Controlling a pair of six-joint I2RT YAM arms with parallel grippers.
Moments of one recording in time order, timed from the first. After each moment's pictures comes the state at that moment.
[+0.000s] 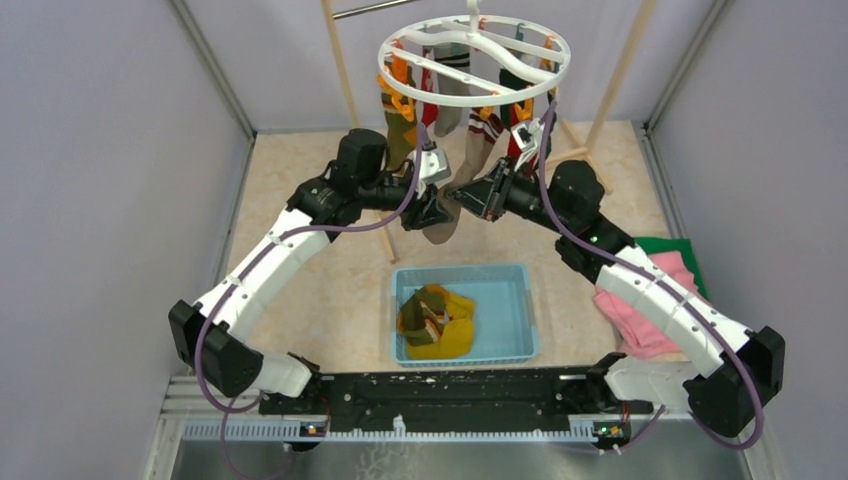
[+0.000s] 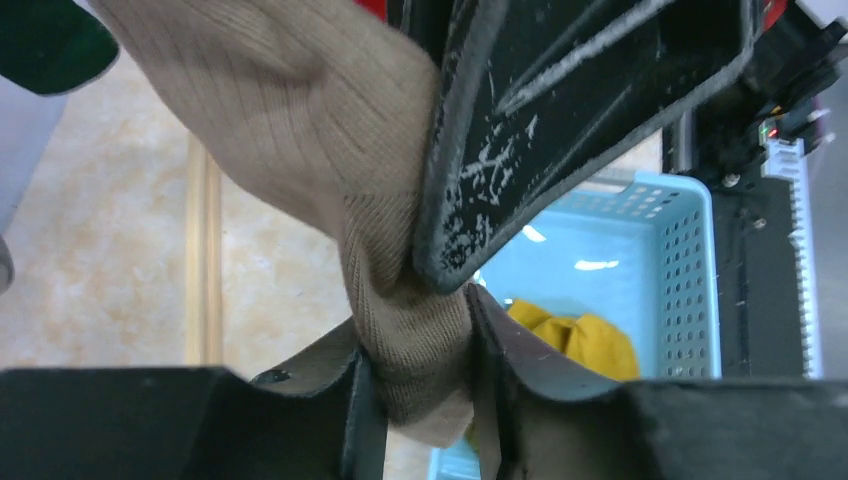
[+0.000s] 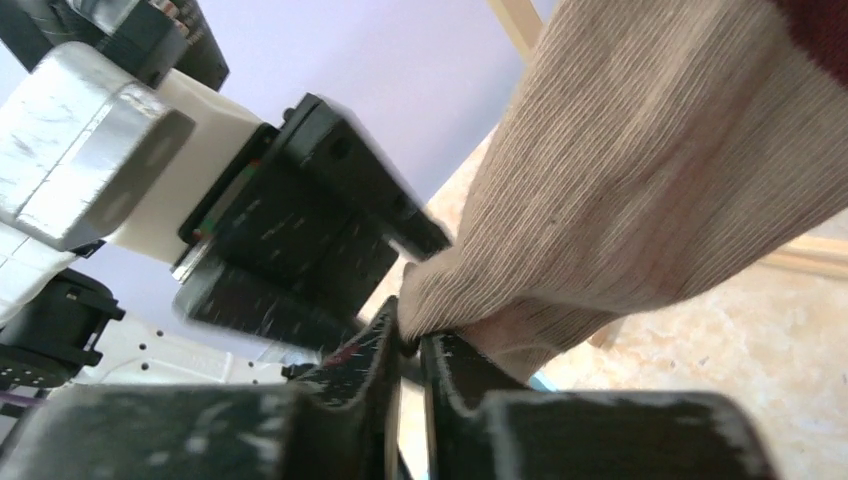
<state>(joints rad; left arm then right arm) -0.58 1.40 1.44 -0.54 0.72 0.39 0.63 1.15 1.04 0.15 -0.40 0.64</state>
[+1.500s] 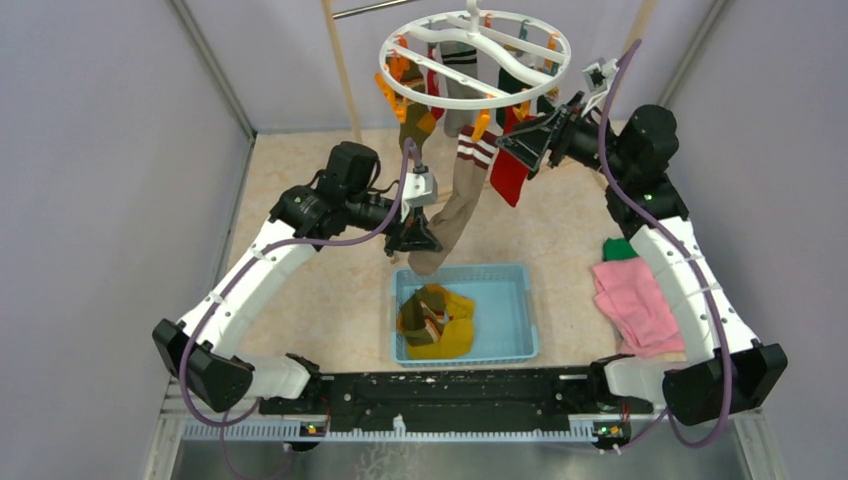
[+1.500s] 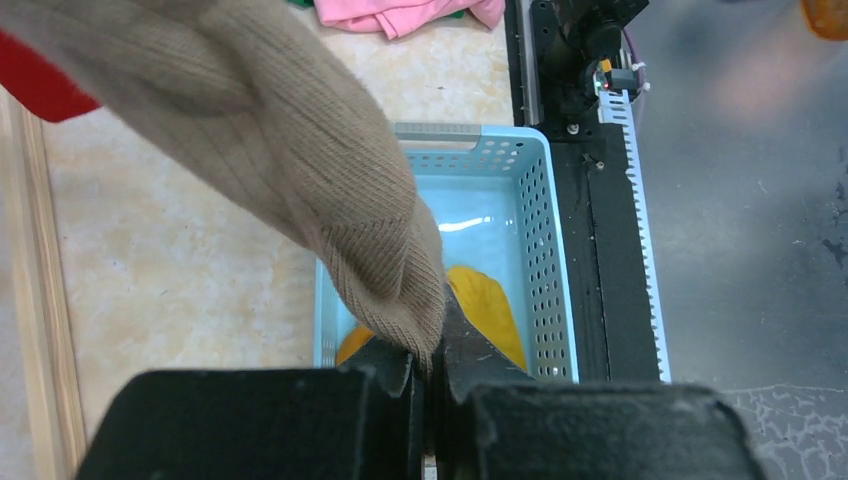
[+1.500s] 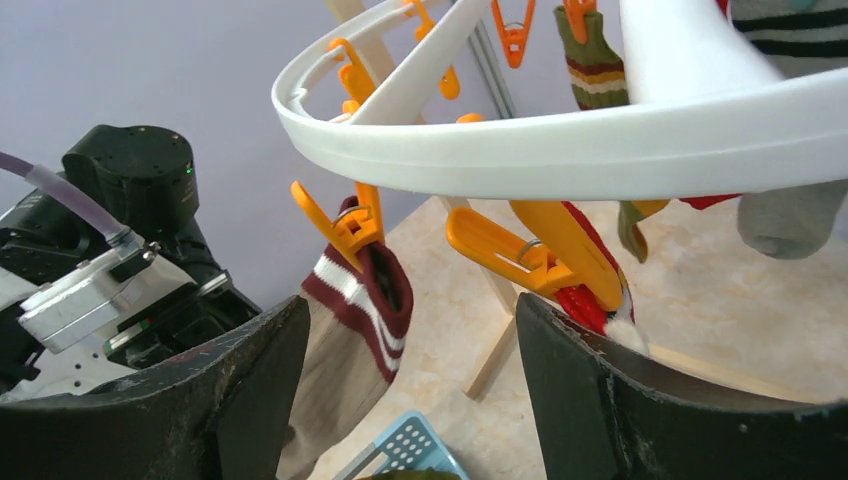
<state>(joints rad) -0.58 1.32 1.43 -0.79 0.92 0.46 0.25 1.23 1.32 0.03 -0.74 0.50</state>
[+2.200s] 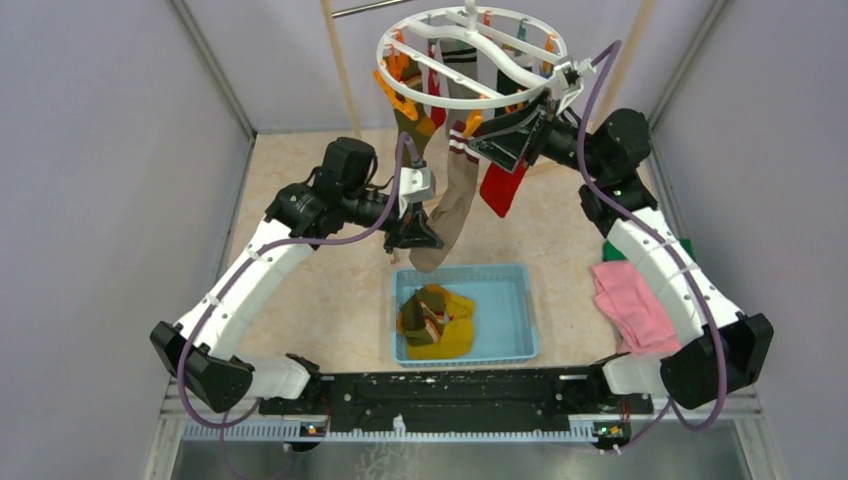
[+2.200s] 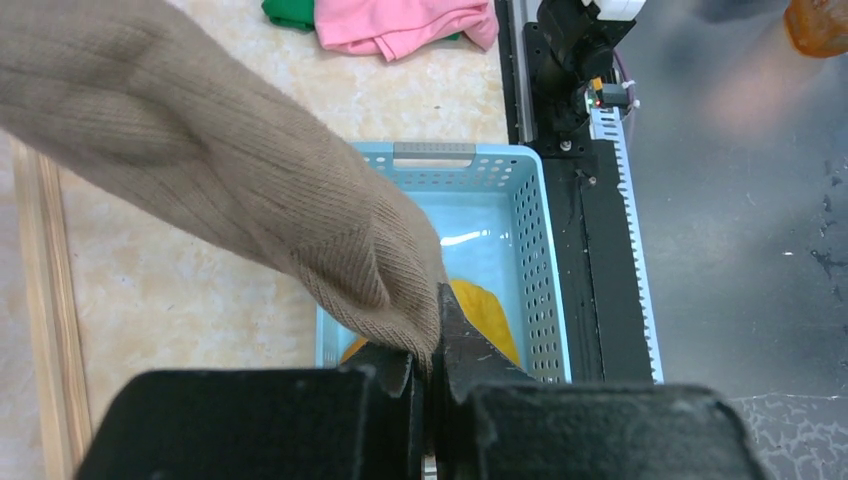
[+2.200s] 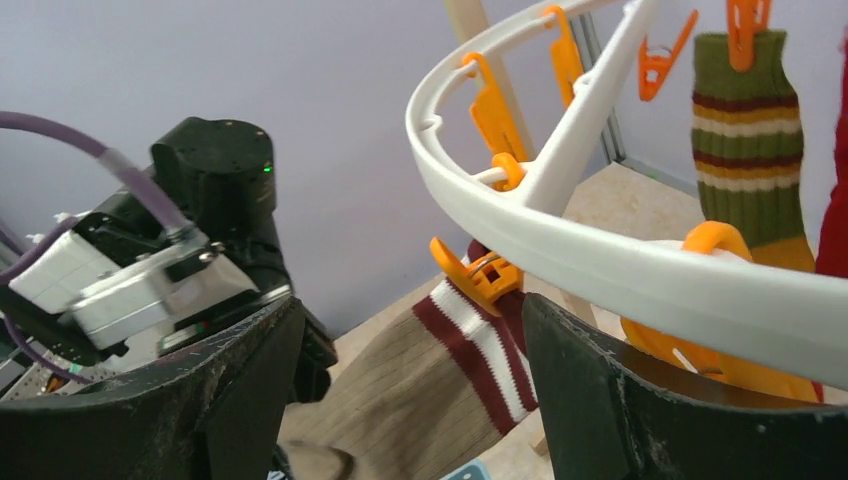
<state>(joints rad) -0.58 1.32 1.47 -0.79 0.94 0.44 0.35 1.29 1.30 0.32 -0.81 0.66</state>
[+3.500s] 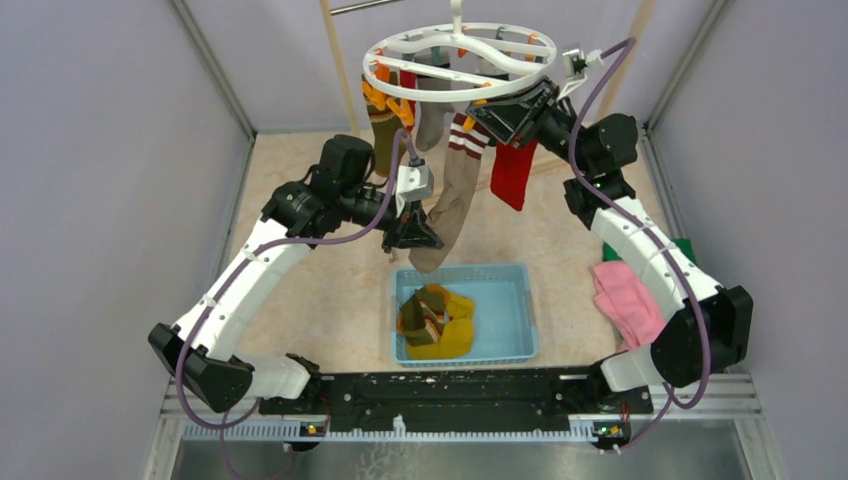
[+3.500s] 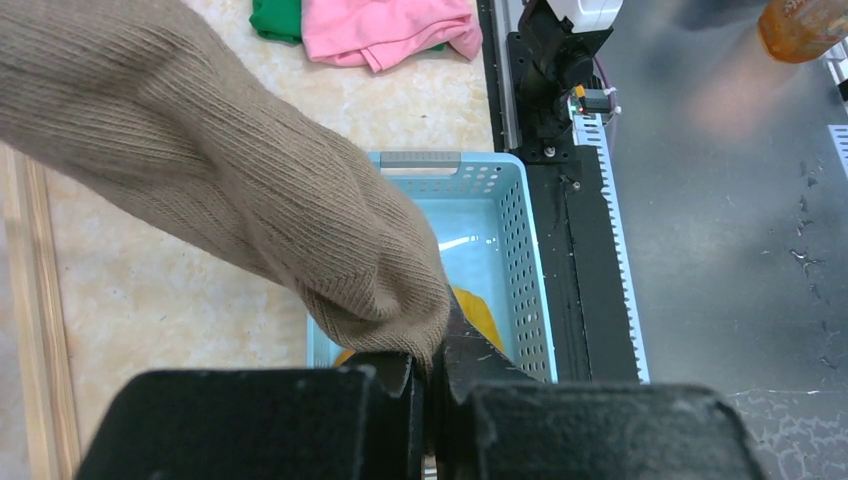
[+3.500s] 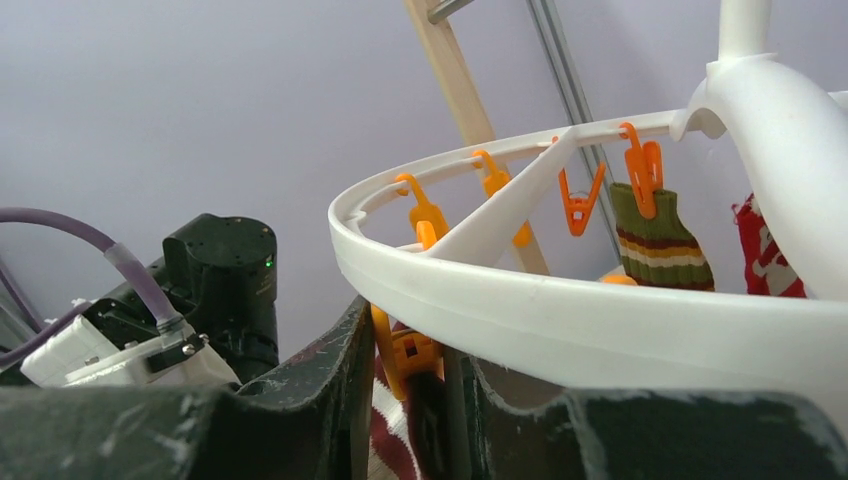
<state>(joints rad) -0.58 1.32 1.51 -0.82 0.97 0.43 0.38 1.41 1.30 0.67 -0.68 0.82</state>
